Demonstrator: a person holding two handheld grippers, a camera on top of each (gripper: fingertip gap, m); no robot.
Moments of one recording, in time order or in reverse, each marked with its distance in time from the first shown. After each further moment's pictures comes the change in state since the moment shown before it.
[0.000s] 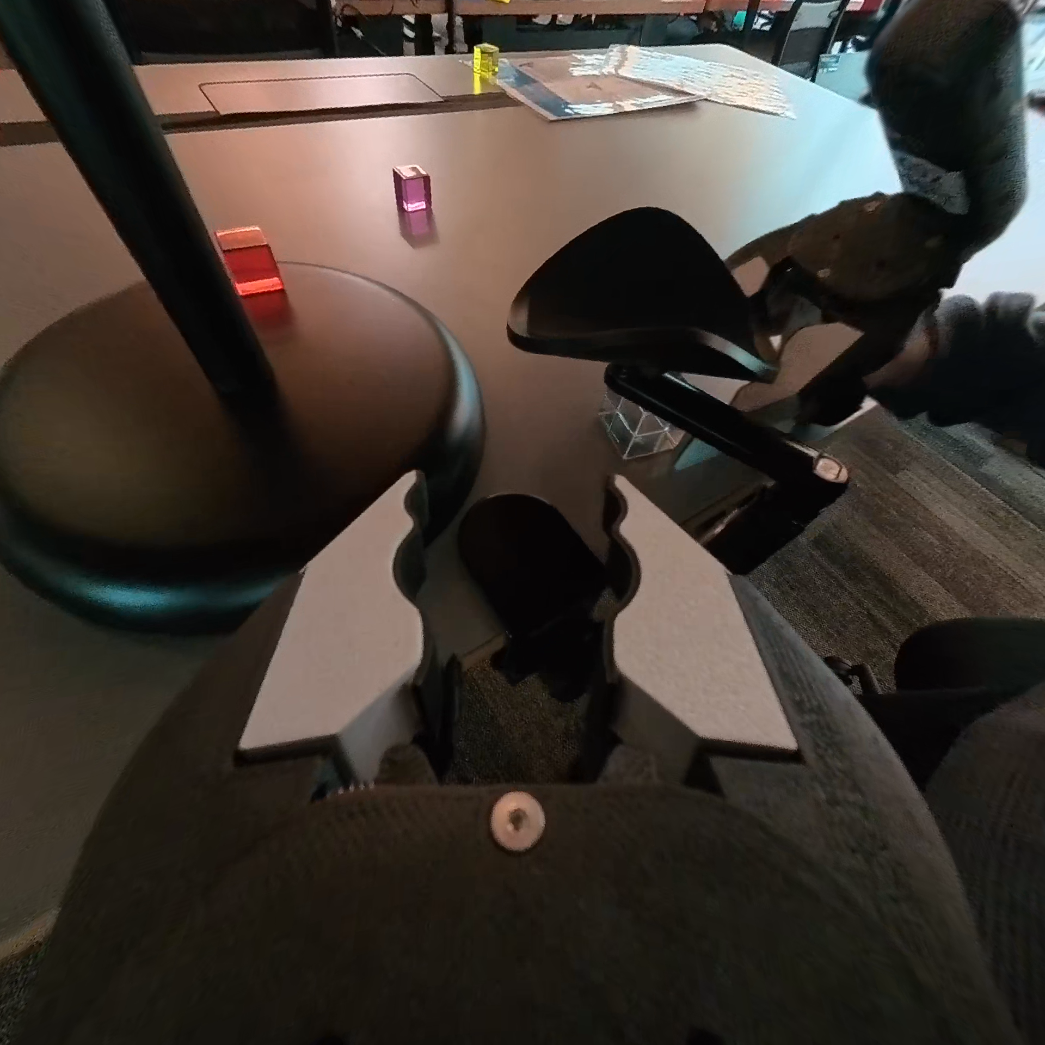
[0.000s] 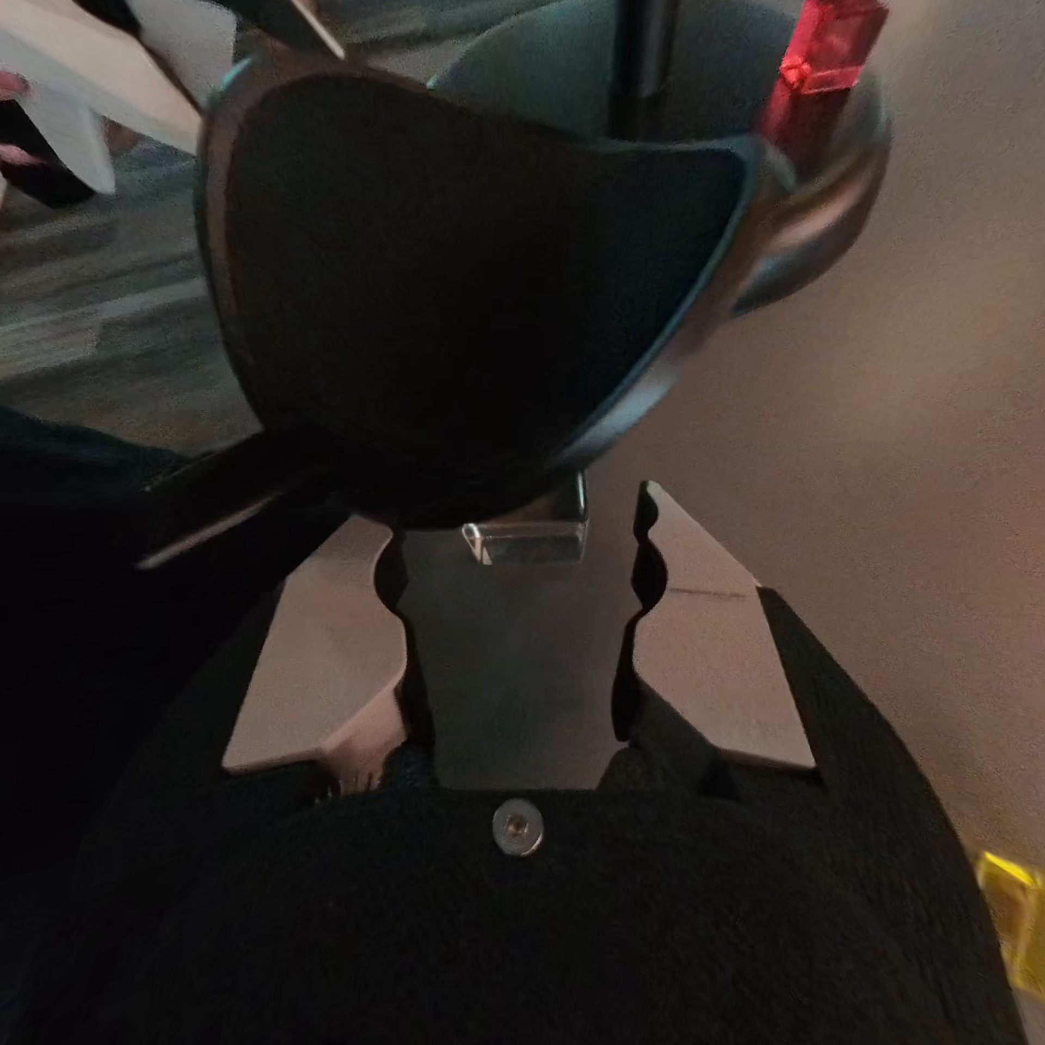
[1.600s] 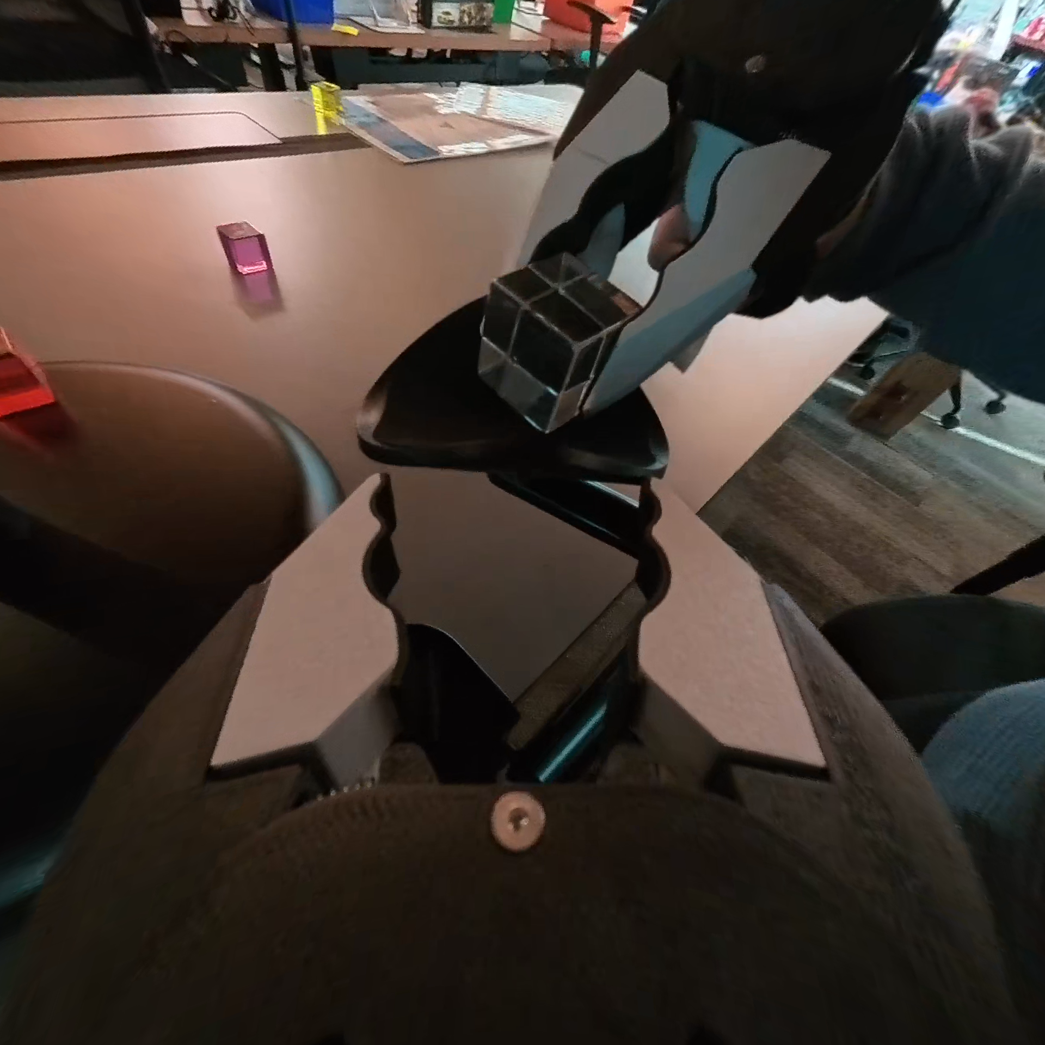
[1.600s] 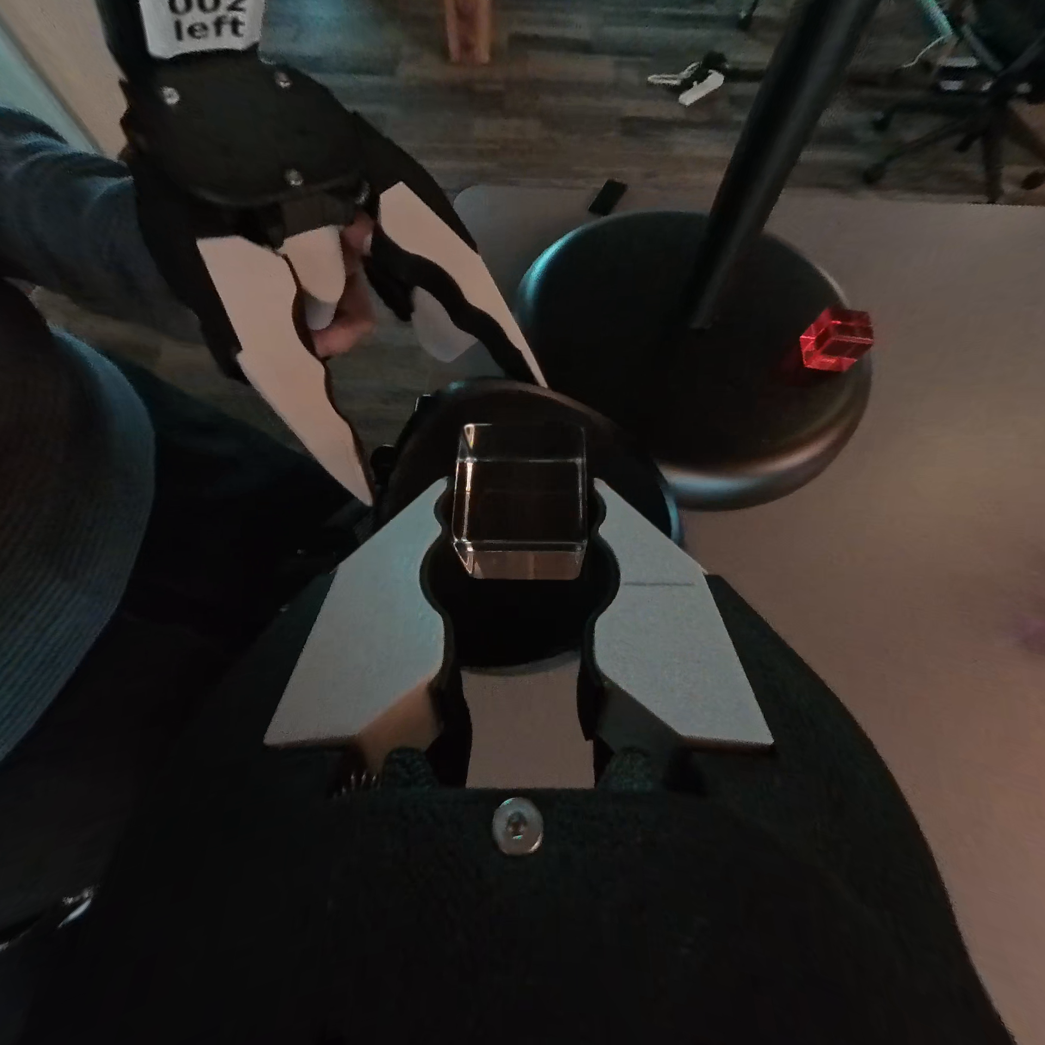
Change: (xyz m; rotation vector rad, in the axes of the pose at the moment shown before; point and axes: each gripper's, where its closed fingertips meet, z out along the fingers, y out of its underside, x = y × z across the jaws) left arm 0.054 -0.028 0.052 0.031 0.216 0.031; right arm -0.010 -0.084 -0.037 -0.007 -0.189 -0.239
